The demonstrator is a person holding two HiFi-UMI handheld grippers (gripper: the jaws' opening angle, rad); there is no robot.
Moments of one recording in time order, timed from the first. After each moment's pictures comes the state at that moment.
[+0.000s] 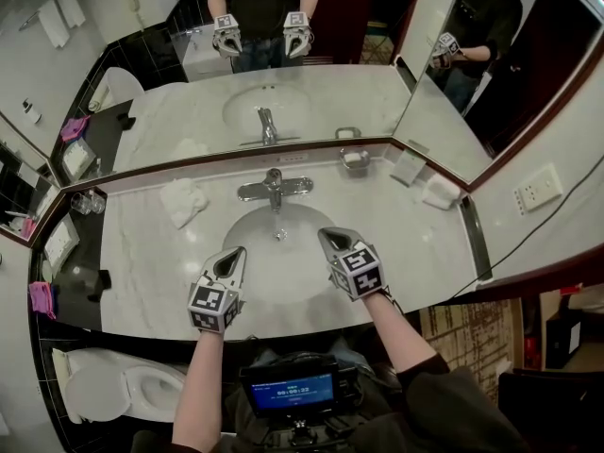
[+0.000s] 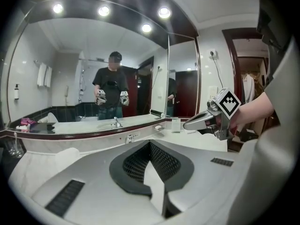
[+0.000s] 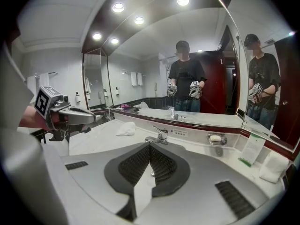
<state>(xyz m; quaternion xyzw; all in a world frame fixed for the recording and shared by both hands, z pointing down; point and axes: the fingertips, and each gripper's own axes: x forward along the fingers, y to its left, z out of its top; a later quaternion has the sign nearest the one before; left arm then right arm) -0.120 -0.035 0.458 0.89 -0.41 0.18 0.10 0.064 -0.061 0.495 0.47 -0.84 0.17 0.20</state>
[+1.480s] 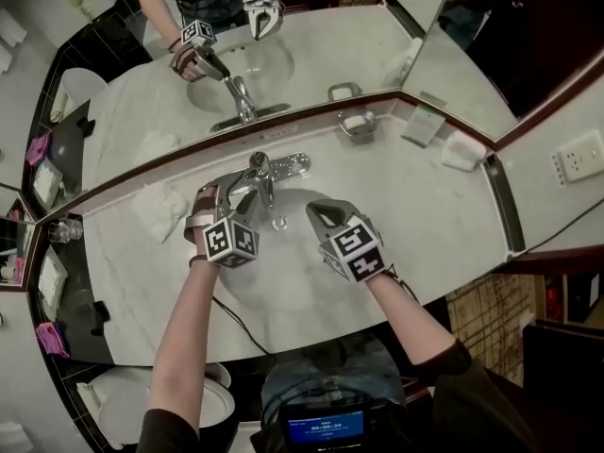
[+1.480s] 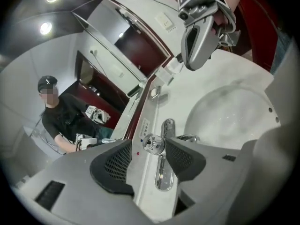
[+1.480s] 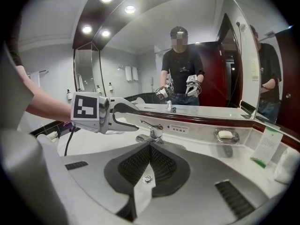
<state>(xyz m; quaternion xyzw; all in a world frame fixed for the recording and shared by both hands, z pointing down) -0.046 -0.231 0.573 0.82 -0.26 0.43 -0.27 0.046 -0.146 0.548 0.47 -0.83 0.19 0.21</state>
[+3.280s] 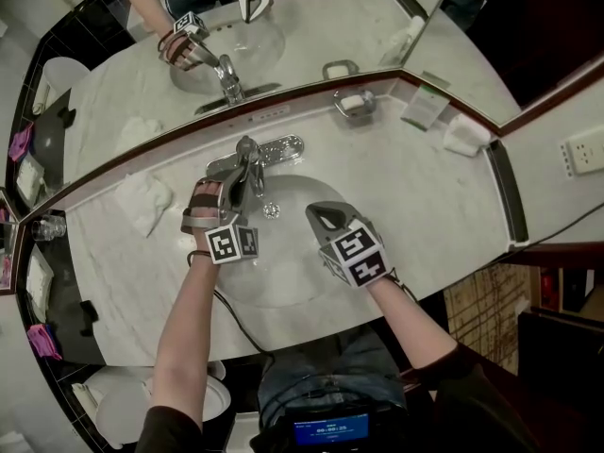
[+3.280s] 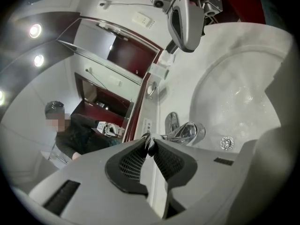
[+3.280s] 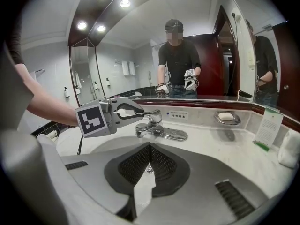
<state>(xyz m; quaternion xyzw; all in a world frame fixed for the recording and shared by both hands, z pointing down) -0.037 -0.236 0.615 0.77 -0.28 0.41 -0.40 0.052 -0.126 0.600 0.48 -0.82 0.23 0.22</state>
